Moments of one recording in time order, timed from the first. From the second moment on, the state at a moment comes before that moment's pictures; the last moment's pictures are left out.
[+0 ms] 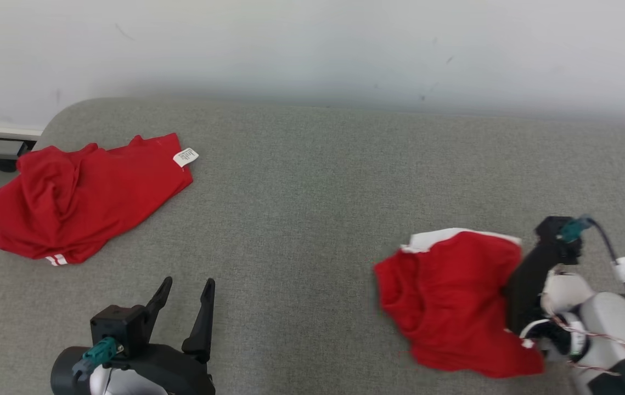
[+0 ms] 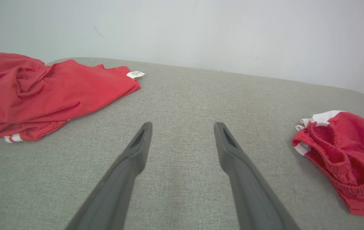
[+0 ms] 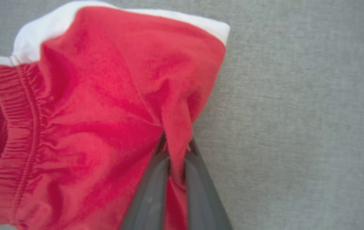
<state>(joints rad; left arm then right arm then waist) -0.10 0.13 -0.30 0.08 -0.24 0.05 0.06 -0.37 -0.19 0.09 0.45 0.41 -0.05 0.77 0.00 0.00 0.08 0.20</state>
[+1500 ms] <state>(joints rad) -0.16 0.14 -0.33 0.01 -0.22 0.04 0.08 -0.38 -0.73 -0.11 0.47 0.26 -0.02 0.66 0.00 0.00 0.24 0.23</state>
